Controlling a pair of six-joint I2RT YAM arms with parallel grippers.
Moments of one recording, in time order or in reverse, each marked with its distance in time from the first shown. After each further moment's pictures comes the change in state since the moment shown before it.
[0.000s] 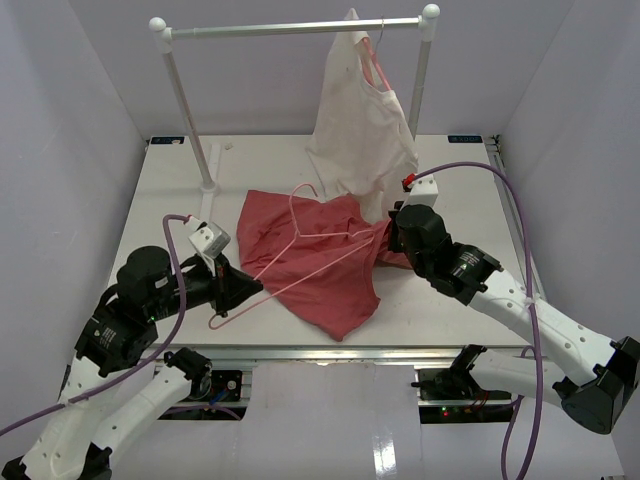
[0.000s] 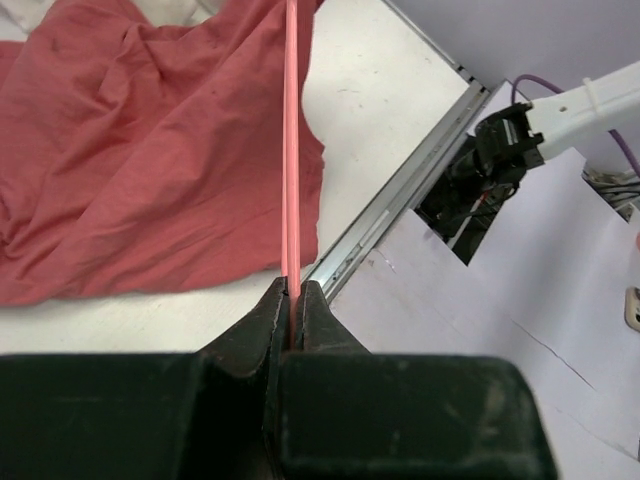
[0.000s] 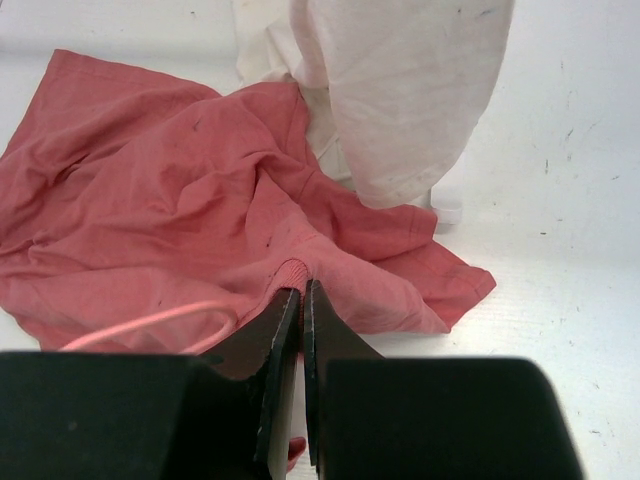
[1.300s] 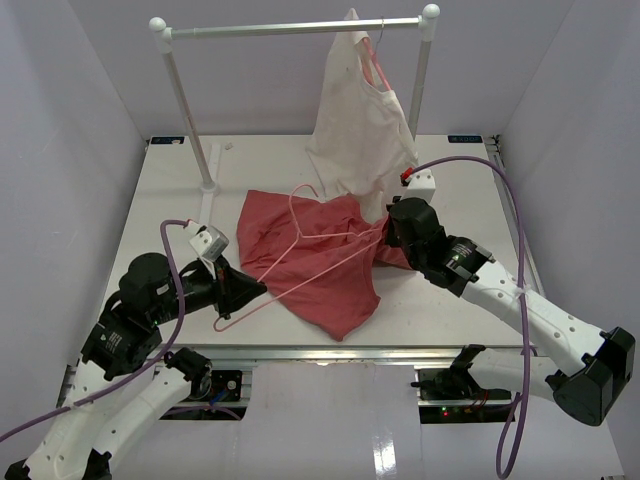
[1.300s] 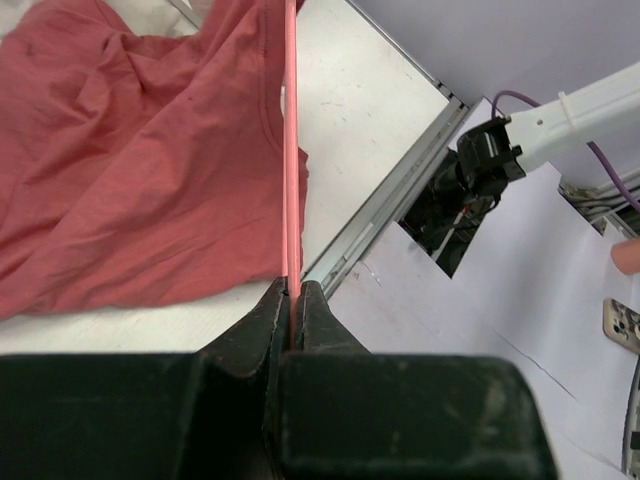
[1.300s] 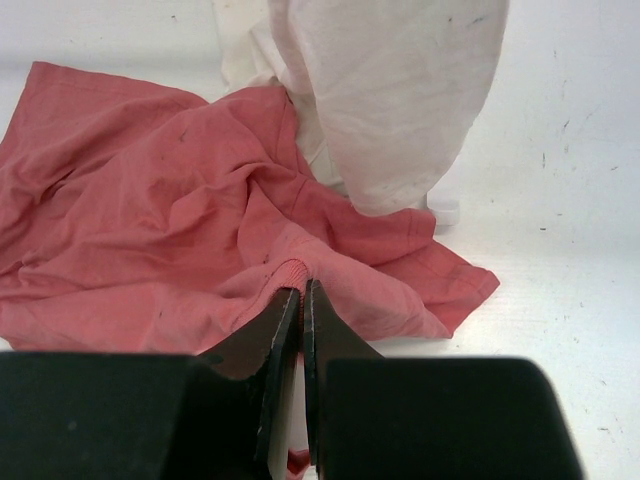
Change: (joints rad) left arm 0.000 -0.055 -0.087 0.097 0.037 -0.061; right arm -0.026 0.064 0.034 -0.003 0.009 0.034
